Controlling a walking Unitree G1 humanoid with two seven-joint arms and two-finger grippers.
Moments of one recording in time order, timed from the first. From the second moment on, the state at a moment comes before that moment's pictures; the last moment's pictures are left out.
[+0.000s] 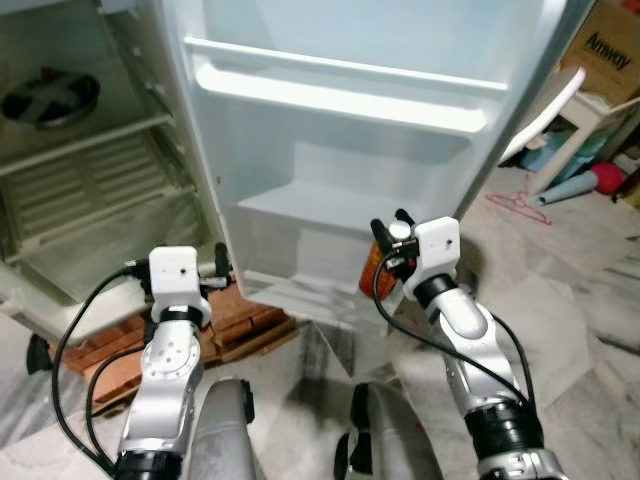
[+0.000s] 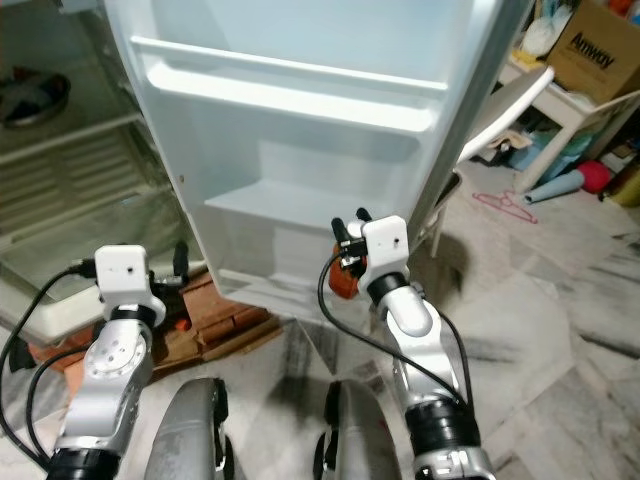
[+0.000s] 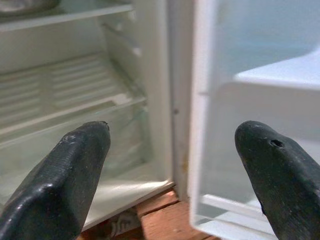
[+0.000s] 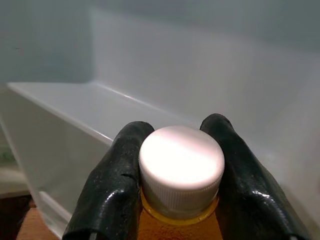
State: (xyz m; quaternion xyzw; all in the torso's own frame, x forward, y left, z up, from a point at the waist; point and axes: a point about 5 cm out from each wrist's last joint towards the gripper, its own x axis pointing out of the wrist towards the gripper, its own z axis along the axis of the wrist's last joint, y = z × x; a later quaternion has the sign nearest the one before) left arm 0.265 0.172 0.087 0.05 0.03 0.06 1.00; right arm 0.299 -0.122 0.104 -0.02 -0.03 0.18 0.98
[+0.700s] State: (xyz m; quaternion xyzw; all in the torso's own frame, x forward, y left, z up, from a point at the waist) left arm 0.264 0.173 0.085 0.05 0.03 0.07 1.00; right arm 0.298 -0.111 0.103 -0.03 -0.03 0.20 0.98
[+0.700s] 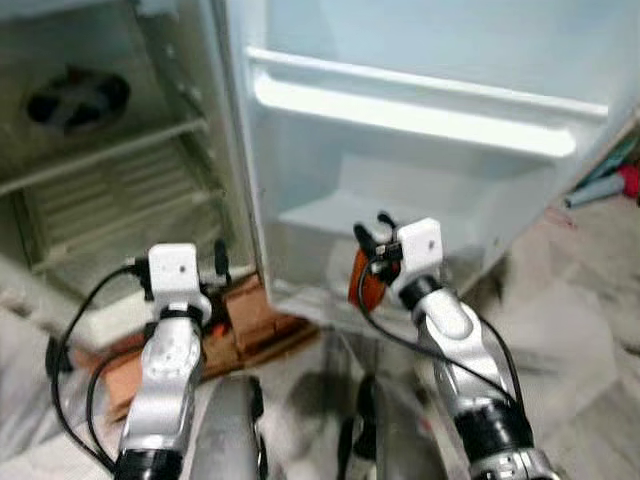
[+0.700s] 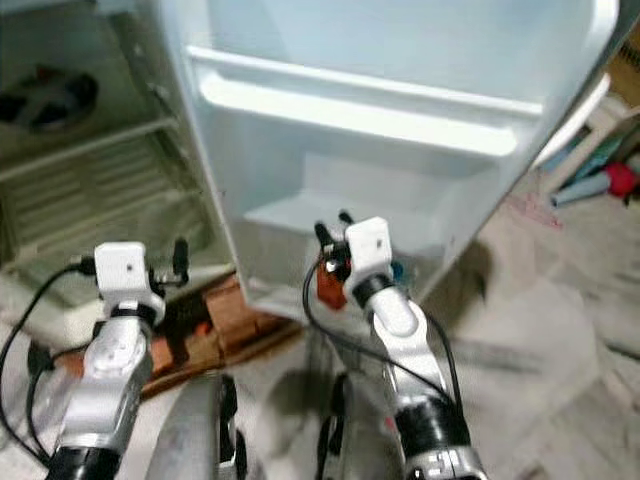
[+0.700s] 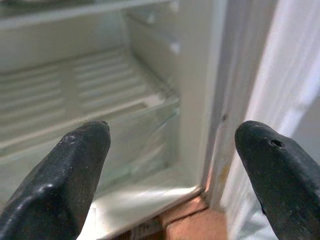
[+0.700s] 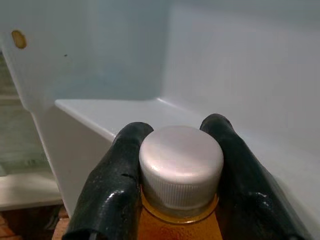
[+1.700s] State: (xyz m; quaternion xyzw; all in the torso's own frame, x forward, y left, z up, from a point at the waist) left arm 0.265 0.171 0.086 0.08 0.04 0.07 0.99; right arm 0.314 -0.114 0.109 -0.04 -0.04 0.17 0.98
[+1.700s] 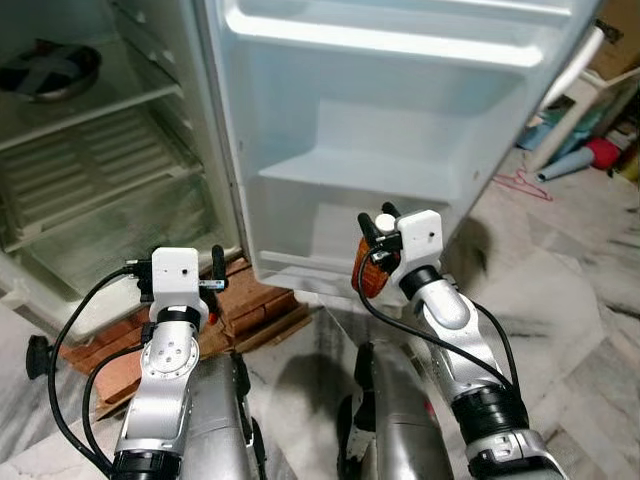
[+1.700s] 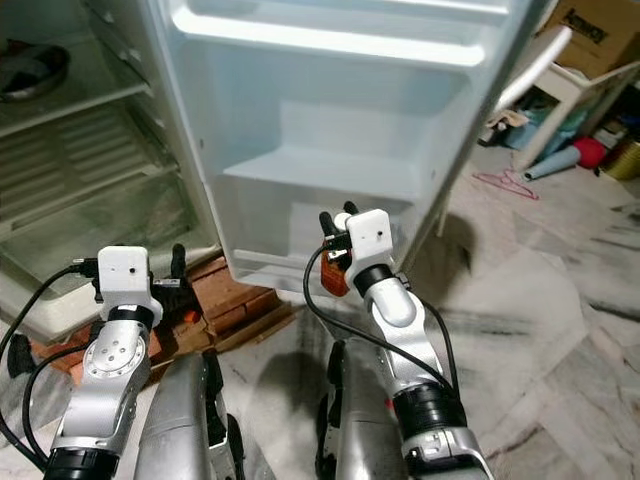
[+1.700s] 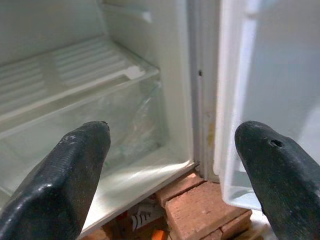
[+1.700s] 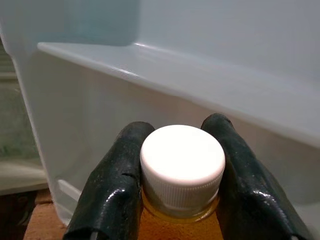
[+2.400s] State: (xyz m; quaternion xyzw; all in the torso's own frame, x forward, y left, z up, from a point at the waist) left arm 0.261 0.176 0.089 0.10 0.03 0.08 0.99; right arm 0.334 -0.095 0.135 -0.09 -0.11 0.21 0.97
